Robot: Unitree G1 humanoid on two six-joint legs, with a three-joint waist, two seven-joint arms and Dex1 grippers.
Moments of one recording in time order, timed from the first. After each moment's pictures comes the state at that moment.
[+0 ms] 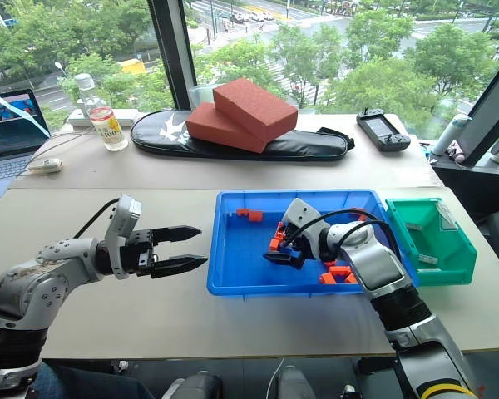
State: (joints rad) left arm -0.34 0.70 0.10 -0.28 -0.75 0.75 -1.03; right arm -0.62 -0.59 0.28 0.02 0.15 0.59 0.87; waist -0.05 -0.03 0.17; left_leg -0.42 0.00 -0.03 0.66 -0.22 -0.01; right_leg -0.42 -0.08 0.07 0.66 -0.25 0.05
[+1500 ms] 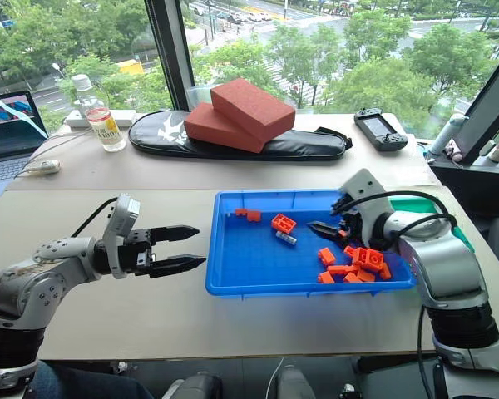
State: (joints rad) left arm -0.34 0.72 0.10 -0.28 -0.75 0.75 -1.02; right arm -0.55 -0.71 0.03 -0.32 0.30 0.96 0.72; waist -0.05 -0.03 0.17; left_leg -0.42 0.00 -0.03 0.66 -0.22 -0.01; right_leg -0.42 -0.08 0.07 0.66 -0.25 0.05
